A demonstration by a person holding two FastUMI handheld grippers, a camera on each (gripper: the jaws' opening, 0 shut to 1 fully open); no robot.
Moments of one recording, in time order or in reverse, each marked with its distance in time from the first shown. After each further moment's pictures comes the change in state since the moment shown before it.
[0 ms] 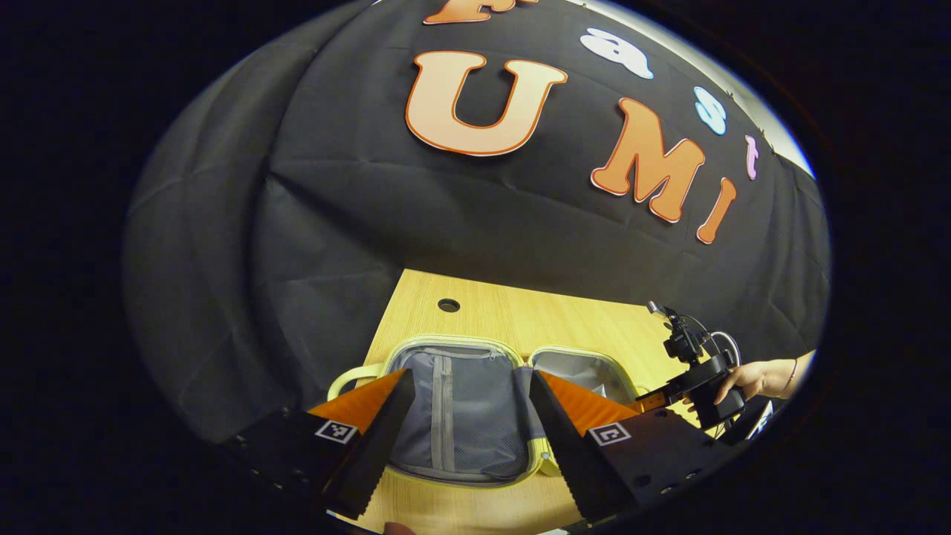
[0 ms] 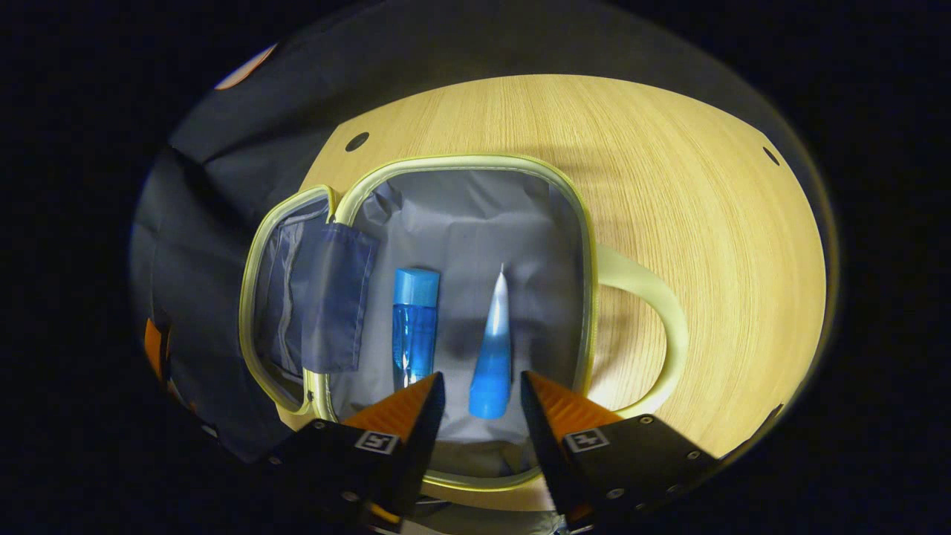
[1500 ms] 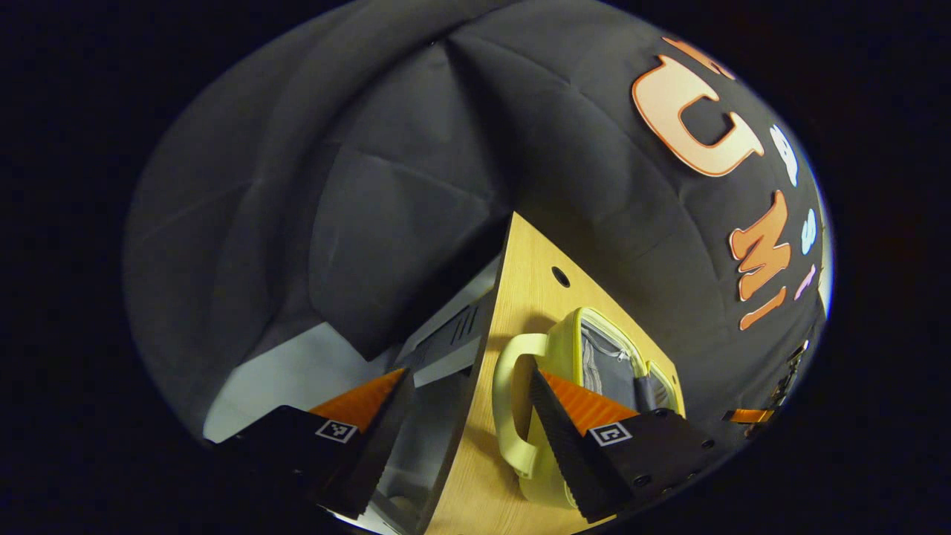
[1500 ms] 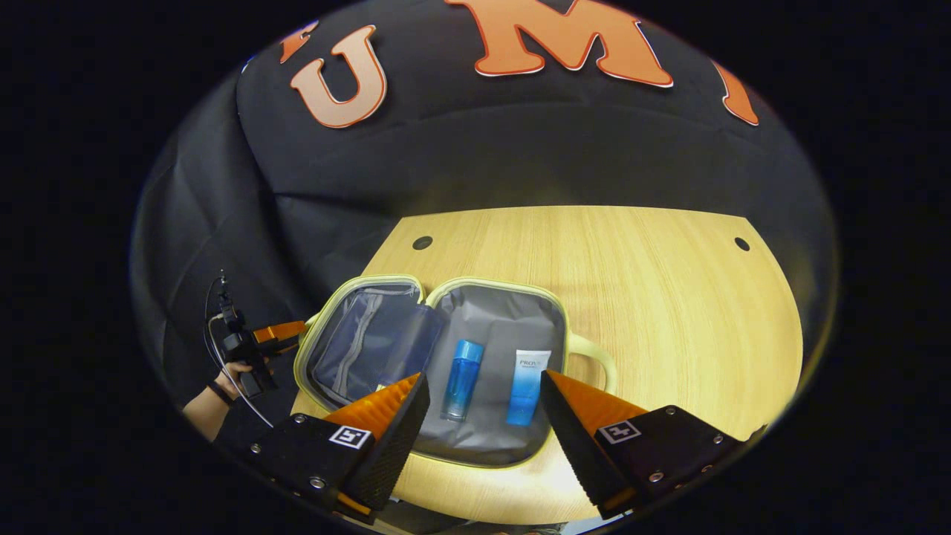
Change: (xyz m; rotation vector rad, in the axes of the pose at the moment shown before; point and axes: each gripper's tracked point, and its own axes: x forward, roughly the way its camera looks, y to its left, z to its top) left arm 0.107 0.234 -0.123 -0.501 0.145 -0.020; right arm -0.138 0.023 0.021 -0.145 -0.494 -0.008
